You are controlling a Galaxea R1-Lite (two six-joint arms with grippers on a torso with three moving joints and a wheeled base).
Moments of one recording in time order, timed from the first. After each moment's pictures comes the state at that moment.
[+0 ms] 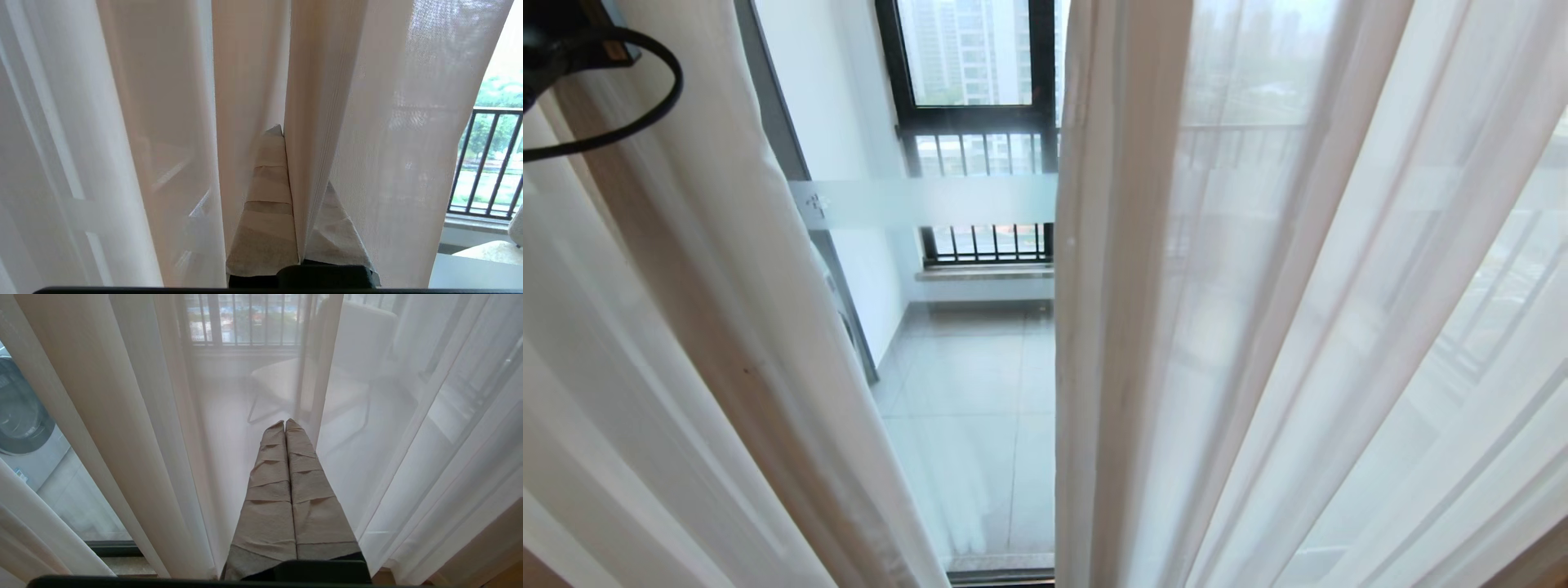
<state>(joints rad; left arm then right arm) -0.02 1.48 -1.28 -0.52 0.27 0.08 0.01 0.00 0.00 0.00 0.00 -0.01</state>
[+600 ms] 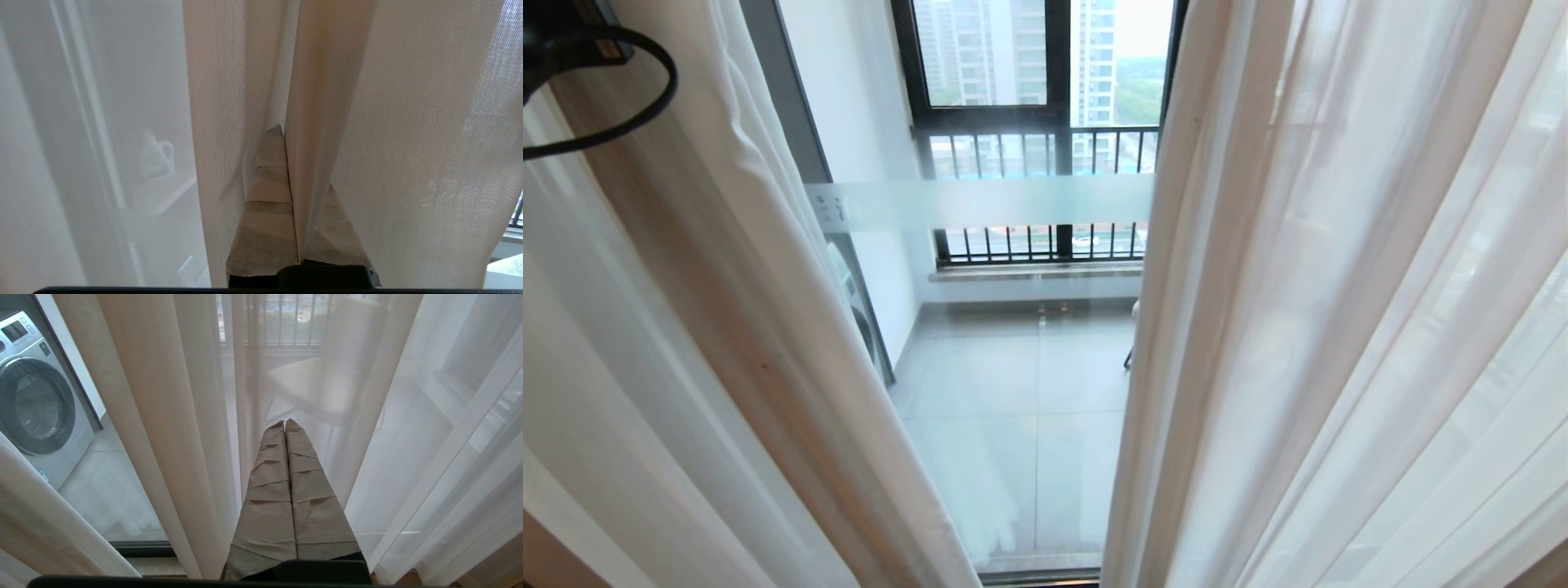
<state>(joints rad) 0.00 1.48 -1.28 -0.52 0.28 0.09 0.01 0.00 0.00 0.00 0.00 -0.01</state>
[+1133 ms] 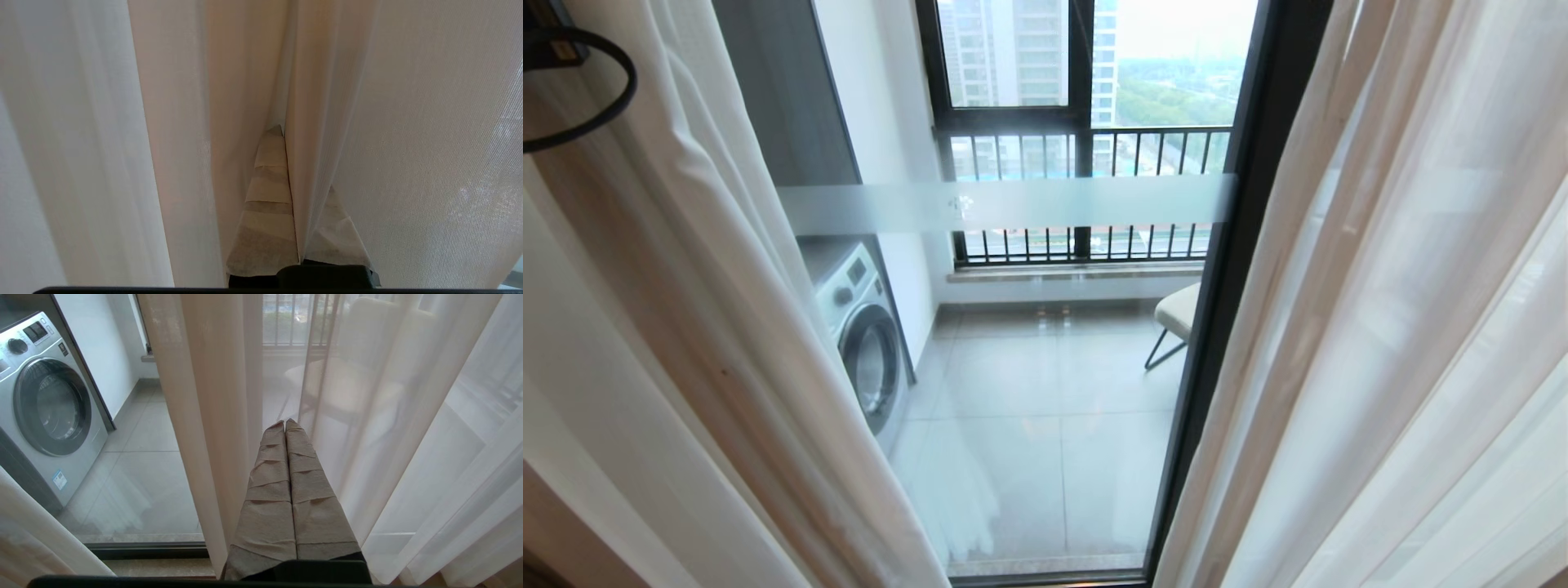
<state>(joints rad) 0.09 1.47 -1.28 -0.52 0.28 0.09 0.01 0.00 0.00 0.00 0.00 -0.01</state>
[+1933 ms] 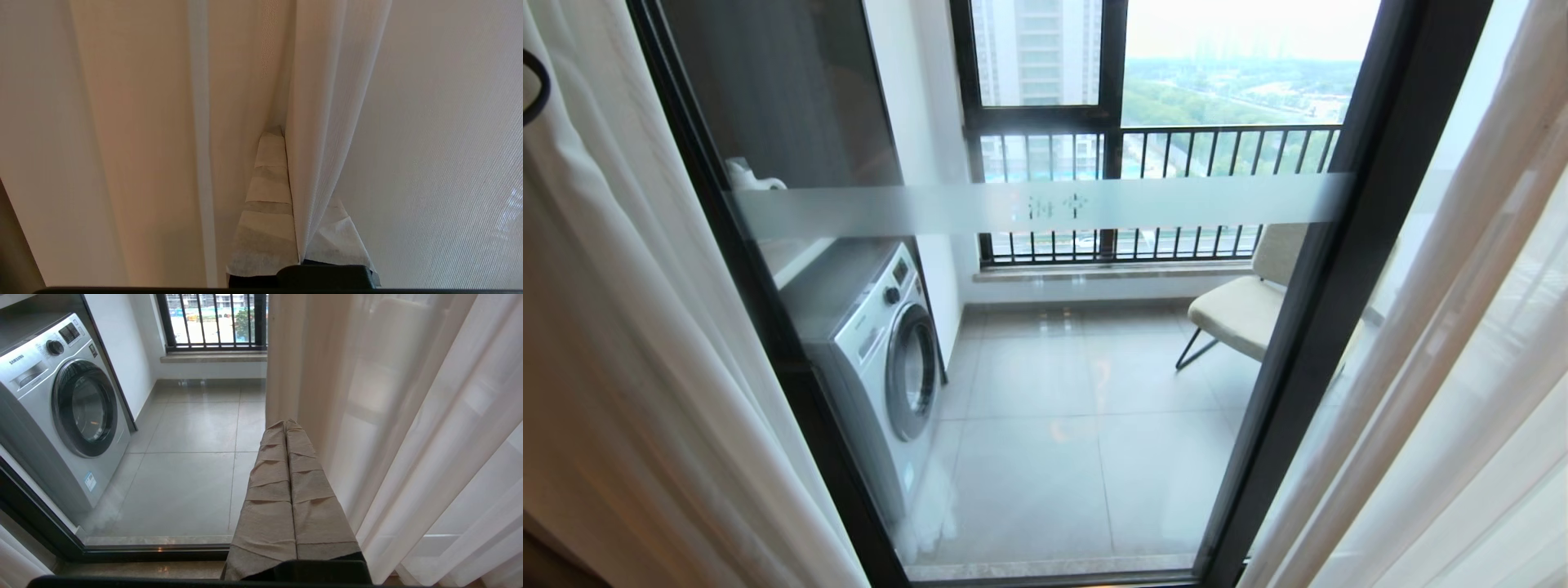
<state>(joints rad) 0.26 1.44 -1.27 -0.48 0.27 0.07 0.01 0.00 0.00 0.00 0.00 -0.01</state>
